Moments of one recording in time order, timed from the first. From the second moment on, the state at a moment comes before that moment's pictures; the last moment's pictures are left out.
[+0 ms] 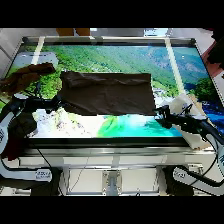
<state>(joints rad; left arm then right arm) 0.31 -1.51 0.96 0.71 -0.99 -1.16 -0.32 -1.23 0.51 -0.38 0.78 1.33</state>
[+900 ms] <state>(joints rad) 0.33 -1.18 1.15 0.68 -0.99 -1.07 -0.12 -0.95 0.77 -0.46 0.51 1.00</state>
